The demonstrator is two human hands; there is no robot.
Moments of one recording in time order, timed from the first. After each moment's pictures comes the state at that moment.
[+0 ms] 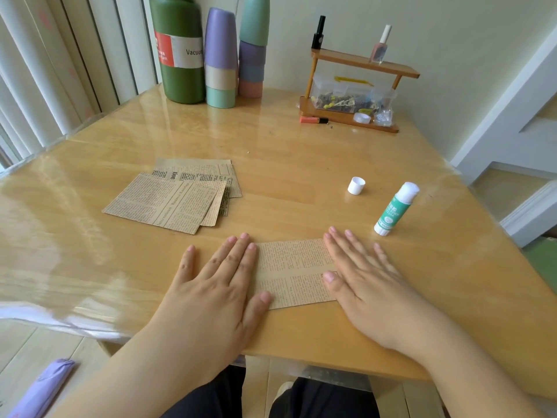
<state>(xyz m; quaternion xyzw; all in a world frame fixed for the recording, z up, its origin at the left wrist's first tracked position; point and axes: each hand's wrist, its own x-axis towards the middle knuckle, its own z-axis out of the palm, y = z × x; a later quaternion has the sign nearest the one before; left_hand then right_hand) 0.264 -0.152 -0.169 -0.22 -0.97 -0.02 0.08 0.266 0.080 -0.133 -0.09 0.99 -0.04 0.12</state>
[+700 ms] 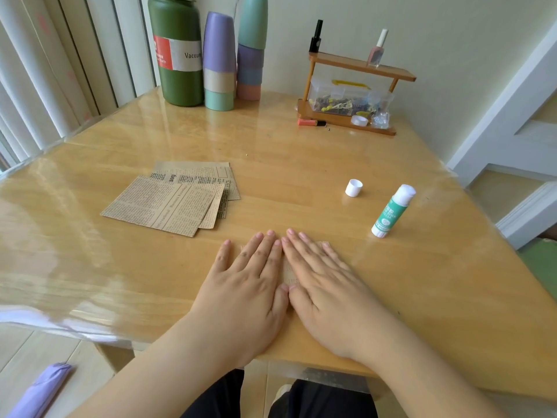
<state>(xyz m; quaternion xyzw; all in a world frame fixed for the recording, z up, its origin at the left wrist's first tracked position) 0.258 -0.118 -0.153 -0.25 -0.97 -0.05 0.01 0.265 0.035 -0.137 -0.16 0.98 -0.06 0.07</state>
